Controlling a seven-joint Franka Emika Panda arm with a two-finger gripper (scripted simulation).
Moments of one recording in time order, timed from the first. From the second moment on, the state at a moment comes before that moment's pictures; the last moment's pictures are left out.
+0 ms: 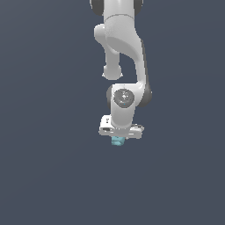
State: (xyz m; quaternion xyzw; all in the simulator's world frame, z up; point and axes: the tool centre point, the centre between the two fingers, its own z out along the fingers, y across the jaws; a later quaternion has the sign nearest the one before) arm 0.036 0.036 0.065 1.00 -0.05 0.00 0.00
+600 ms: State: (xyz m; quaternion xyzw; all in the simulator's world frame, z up) arm -0.031 -0.024 0.121 1.00 -0.05 0.00 0.00
